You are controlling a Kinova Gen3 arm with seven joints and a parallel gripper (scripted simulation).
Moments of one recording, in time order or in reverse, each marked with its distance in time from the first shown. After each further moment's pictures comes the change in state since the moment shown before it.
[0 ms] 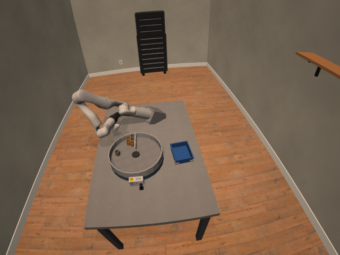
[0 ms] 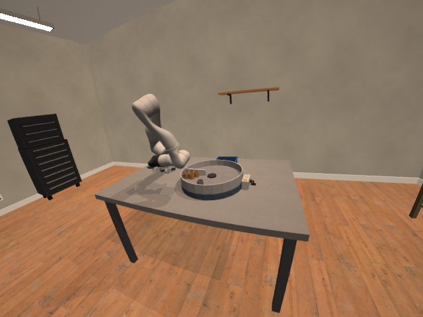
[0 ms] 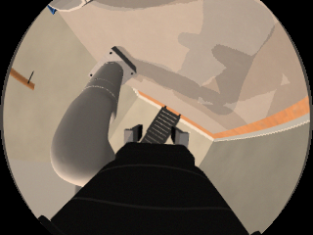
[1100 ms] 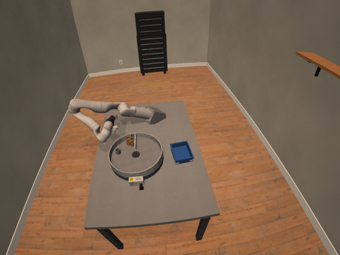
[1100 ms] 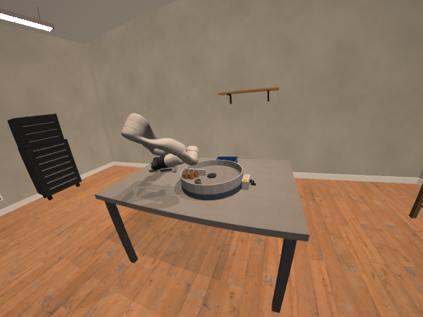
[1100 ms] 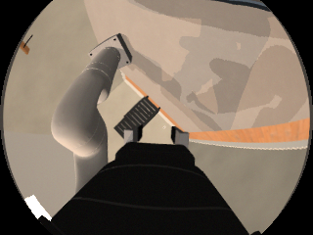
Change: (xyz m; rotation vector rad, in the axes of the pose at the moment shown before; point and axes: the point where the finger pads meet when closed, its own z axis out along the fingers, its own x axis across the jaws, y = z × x) arm 0.033 0.008 -0.055 -0.085 0.208 -0.234
